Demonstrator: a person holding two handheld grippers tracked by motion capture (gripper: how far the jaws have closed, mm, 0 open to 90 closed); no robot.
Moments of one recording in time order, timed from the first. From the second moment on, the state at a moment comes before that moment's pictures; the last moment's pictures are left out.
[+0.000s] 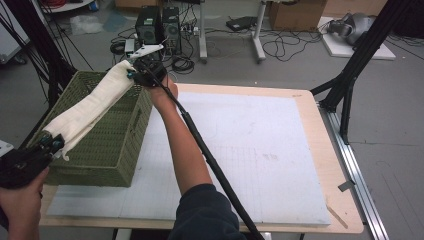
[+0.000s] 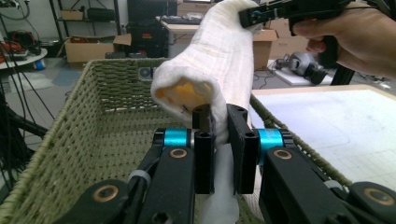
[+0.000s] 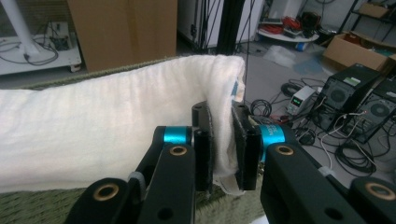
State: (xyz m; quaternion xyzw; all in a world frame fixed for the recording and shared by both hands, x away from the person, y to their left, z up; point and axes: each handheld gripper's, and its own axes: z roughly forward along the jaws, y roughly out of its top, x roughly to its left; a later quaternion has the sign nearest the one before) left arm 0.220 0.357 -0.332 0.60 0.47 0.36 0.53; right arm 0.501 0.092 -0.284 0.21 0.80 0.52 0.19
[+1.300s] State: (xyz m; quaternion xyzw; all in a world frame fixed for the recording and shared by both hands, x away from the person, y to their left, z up) left arm 0.235 0.308 -0.323 0.61 0.42 0.28 0.61; right arm 0.457 0.020 -0.300 0.21 0.82 0.51 0.12
